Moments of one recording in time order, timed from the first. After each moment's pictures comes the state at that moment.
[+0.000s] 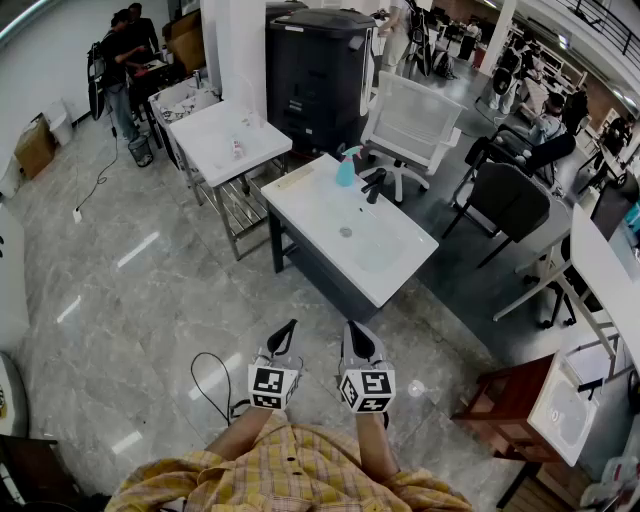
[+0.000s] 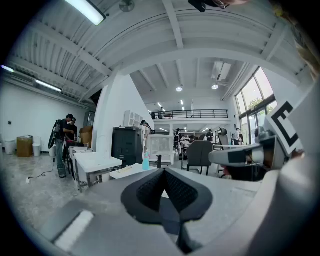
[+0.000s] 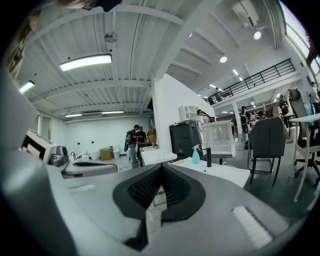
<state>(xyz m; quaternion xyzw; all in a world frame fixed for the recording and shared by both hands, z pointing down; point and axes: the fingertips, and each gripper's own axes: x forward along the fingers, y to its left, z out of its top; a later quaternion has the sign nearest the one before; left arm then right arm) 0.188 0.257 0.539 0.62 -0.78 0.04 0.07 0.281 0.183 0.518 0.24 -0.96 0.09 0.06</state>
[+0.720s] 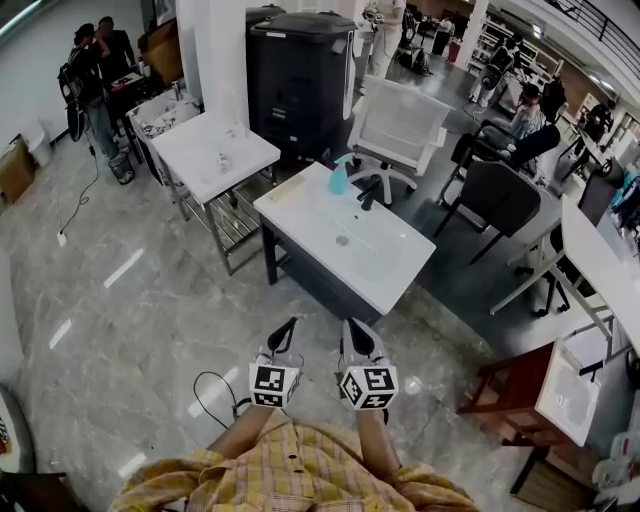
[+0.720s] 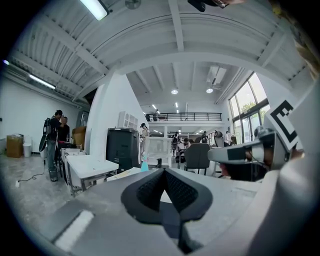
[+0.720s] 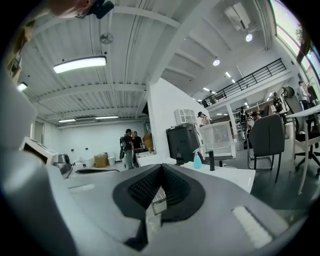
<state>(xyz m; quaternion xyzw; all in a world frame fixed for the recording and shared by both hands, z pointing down) 0.125 0.240 0.536 0.65 -0.76 0.03 0.07 0.219 0.175 0.506 0.27 -0.96 0.11 0.03</state>
